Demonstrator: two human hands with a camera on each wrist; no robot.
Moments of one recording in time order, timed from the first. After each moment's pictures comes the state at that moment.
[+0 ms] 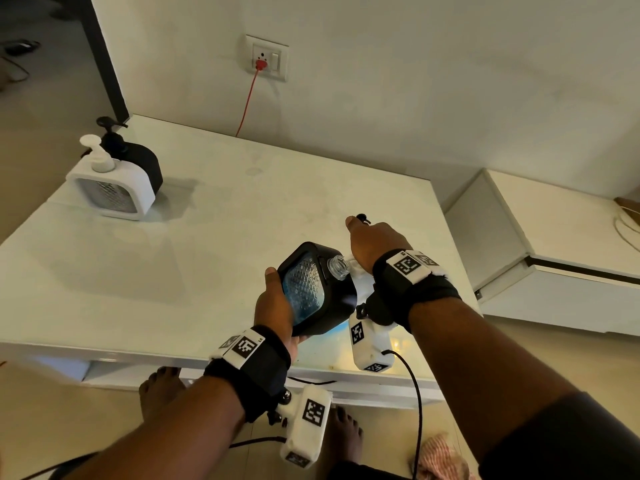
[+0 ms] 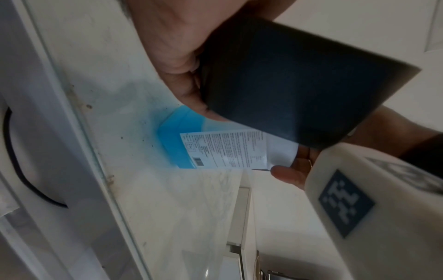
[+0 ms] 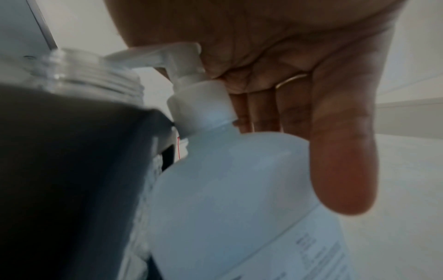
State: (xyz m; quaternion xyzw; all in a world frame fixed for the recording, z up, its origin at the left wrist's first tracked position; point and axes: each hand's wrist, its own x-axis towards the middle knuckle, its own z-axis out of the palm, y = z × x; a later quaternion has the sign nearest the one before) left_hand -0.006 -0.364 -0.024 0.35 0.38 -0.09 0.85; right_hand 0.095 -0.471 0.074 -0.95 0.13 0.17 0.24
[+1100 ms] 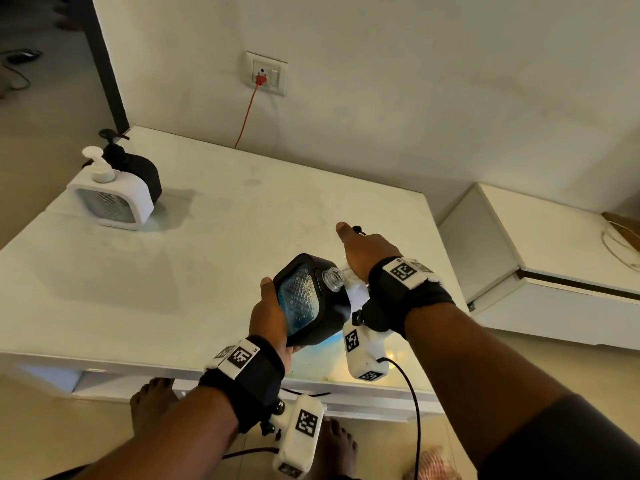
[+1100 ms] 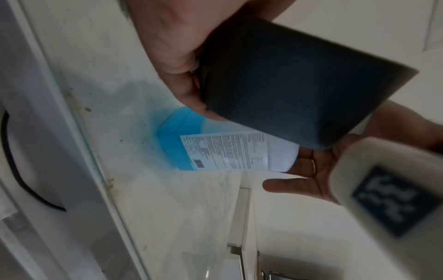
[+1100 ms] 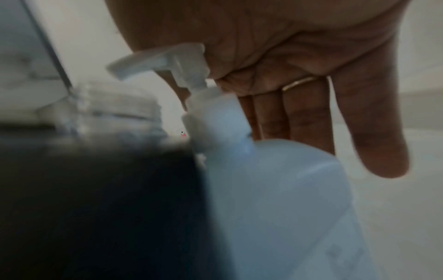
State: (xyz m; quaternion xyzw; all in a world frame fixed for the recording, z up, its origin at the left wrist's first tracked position) left_hand -0.005 -0.362 -0.027 0.35 0.37 -0.09 0.85; right_hand 0.096 -0.469 0.081 -0.95 0.12 0.18 0.24
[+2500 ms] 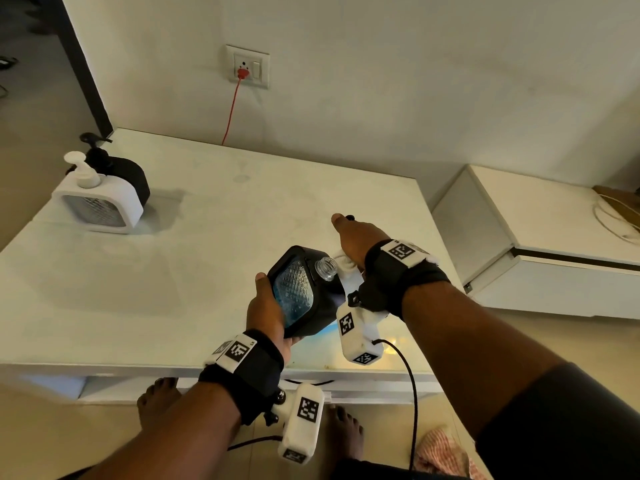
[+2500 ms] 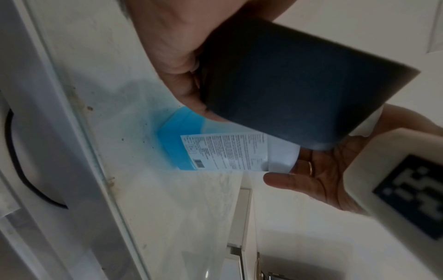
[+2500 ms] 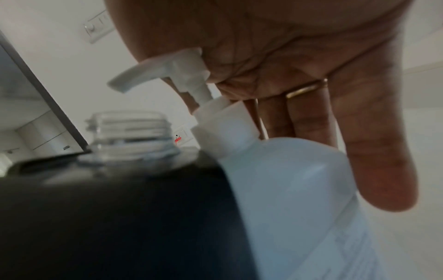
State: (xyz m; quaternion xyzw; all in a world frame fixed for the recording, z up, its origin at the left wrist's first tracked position) left_hand -0.007 -0.364 -0.021 0.36 0.38 -0.08 0.85; right_hand 0.089 -0.468 0.092 -0.93 0.06 0.24 0.27
